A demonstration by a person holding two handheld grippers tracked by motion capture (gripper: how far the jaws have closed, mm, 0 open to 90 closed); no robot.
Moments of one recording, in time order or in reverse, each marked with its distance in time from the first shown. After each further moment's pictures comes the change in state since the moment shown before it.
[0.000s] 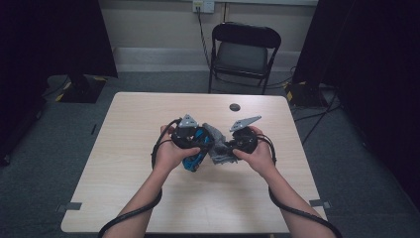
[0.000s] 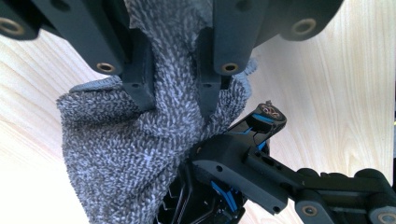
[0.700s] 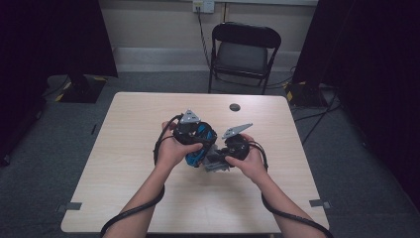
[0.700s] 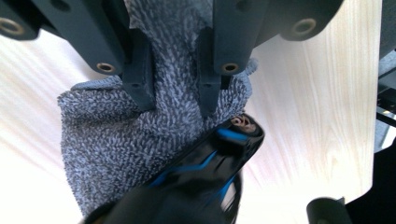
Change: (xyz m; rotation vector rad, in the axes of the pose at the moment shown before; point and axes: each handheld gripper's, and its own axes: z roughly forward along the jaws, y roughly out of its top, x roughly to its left) left arm -0.002 0.016 -0.001 -0.040 0.004 0.011; right arm 0.014 -0.013 0.030 0.005 0.078 0.033
